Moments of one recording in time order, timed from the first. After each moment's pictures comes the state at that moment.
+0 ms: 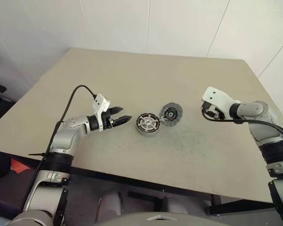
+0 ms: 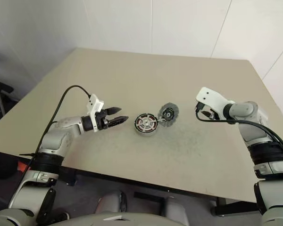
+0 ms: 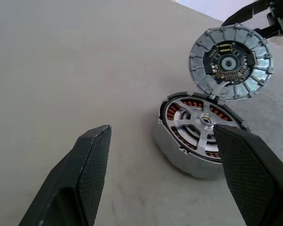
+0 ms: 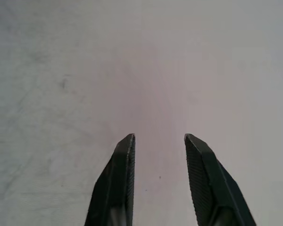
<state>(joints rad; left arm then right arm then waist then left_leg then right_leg) -0.45 0.40 -0.02 0.18 -0.38 0.46 -0.96 -0.47 -0.84 0.13 0.24 -0.16 0.30 0.91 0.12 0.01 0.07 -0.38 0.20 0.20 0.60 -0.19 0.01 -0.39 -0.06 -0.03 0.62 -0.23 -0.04</state>
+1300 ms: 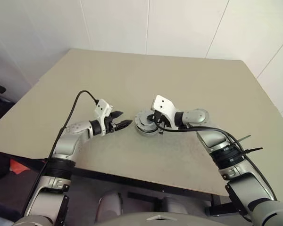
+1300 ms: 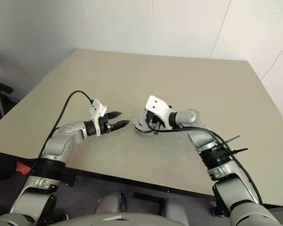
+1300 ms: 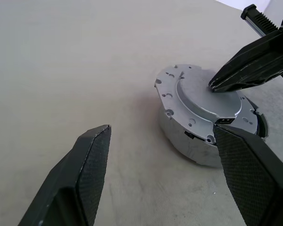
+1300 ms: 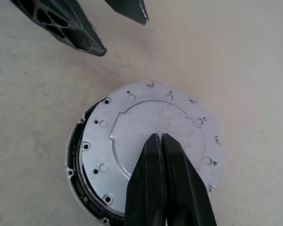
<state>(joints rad) -0.39 0.37 -0.05 0.18 -0.33 0.42 -0.83 -0.54 -0.45 0.34 0.12 -0.03 0.34 0.90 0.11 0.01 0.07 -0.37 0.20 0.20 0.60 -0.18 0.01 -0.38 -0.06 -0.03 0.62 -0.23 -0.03</state>
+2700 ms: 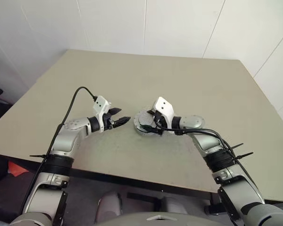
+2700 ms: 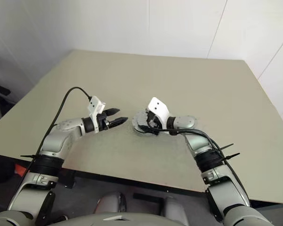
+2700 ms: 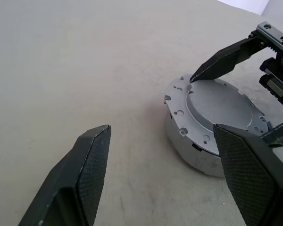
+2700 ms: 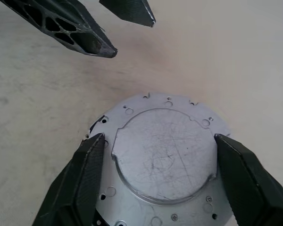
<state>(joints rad) -0.42 0.39 -0.05 0.19 -0.32 0.41 -0.84 -0.52 -0.36 0.28 0.26 0.04 0.23 0.86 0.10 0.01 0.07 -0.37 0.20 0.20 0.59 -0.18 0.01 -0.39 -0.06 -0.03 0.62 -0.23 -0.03</state>
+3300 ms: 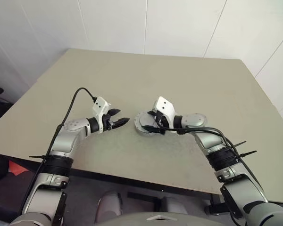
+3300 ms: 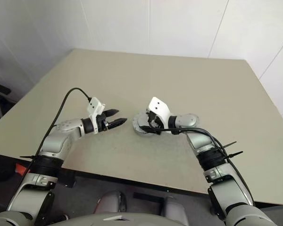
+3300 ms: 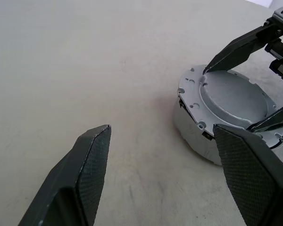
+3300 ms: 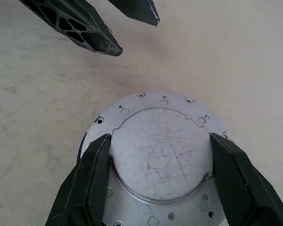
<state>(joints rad) -0.42 0.39 -0.05 0.20 -0.31 0.40 -0.84 -0.53 -0.39 0.29 0.23 0.04 0.25 0.93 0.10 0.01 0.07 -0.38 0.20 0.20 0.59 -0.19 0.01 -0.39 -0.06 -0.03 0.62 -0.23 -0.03</state>
